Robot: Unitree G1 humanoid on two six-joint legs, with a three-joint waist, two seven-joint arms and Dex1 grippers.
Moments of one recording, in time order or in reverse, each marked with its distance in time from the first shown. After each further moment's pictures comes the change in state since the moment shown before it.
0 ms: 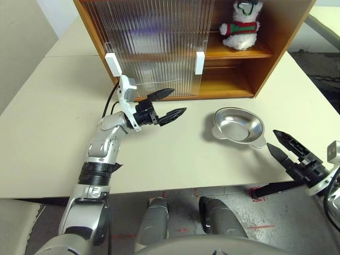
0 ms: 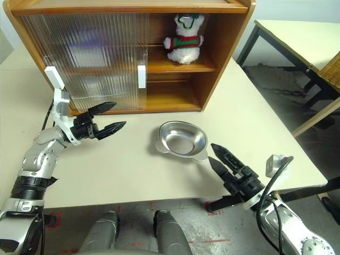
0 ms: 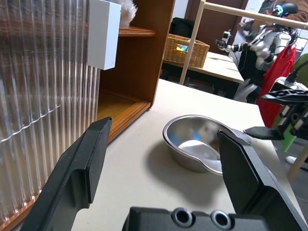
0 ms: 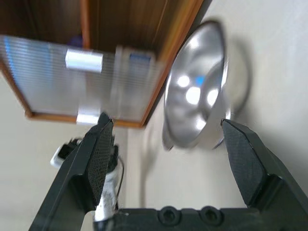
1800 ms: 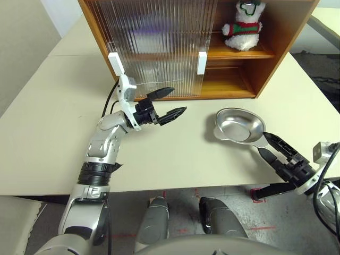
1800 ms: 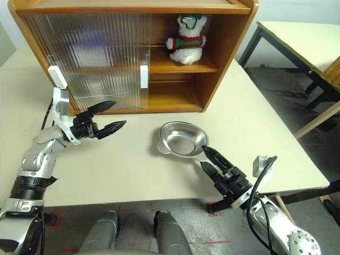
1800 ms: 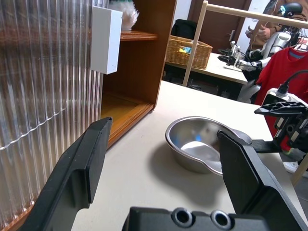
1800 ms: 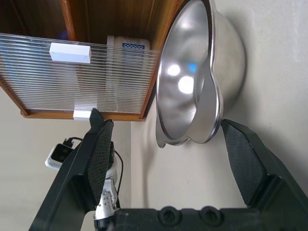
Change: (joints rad) left arm 0.000 0.002 0.000 -0.017 0.002 -0.001 0.009; right arm -0.012 -0.032 0.118 0.086 -0.032 -0.070 0.055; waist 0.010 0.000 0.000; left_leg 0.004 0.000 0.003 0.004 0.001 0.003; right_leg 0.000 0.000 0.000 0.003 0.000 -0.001
